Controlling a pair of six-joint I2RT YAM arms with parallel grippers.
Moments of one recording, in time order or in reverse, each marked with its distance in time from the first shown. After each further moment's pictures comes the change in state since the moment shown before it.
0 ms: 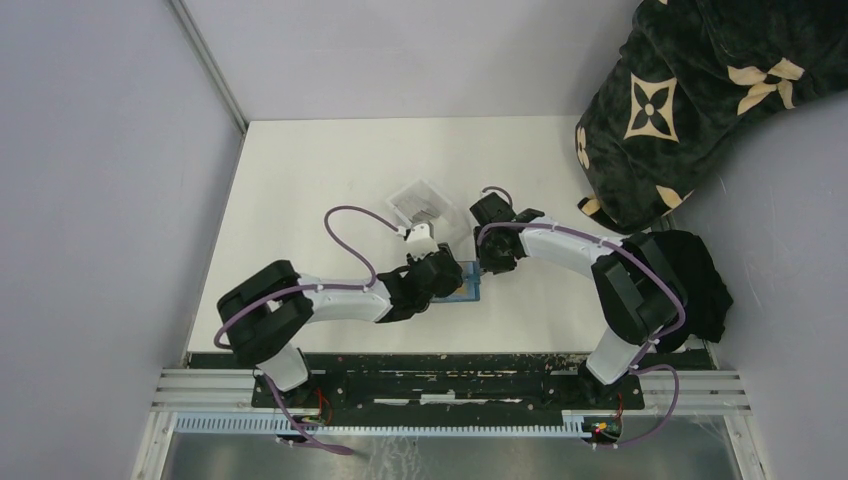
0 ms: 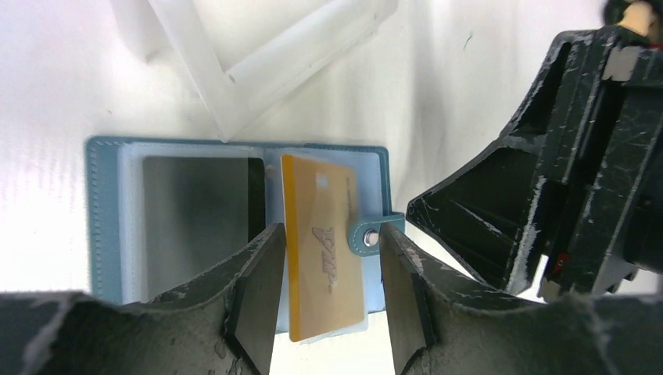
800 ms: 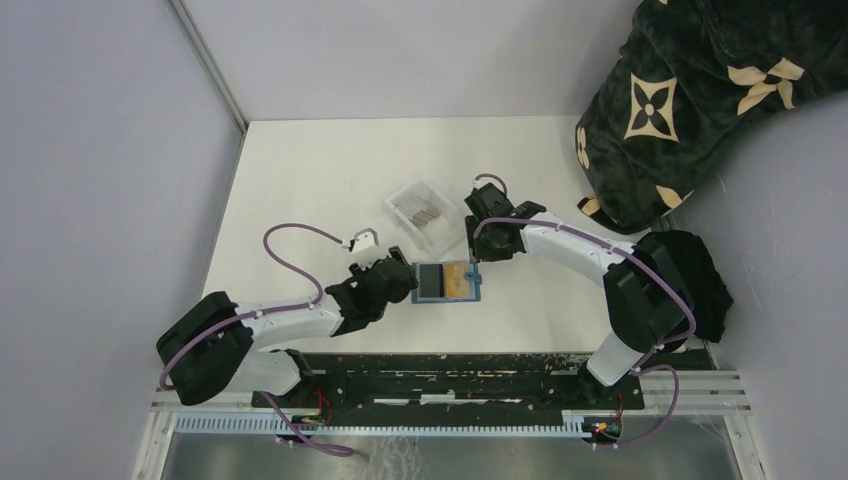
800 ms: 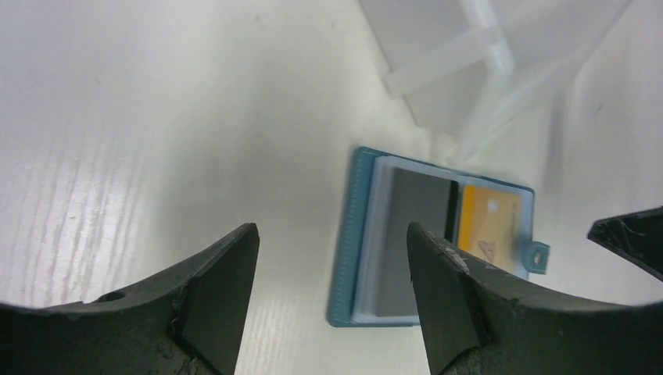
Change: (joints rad) left arm 0.117 -0.357 -0.265 -0.137 -0.090 -0.021; right arm 0.030 -0.061 0.089 -0.049 0.047 -0.033
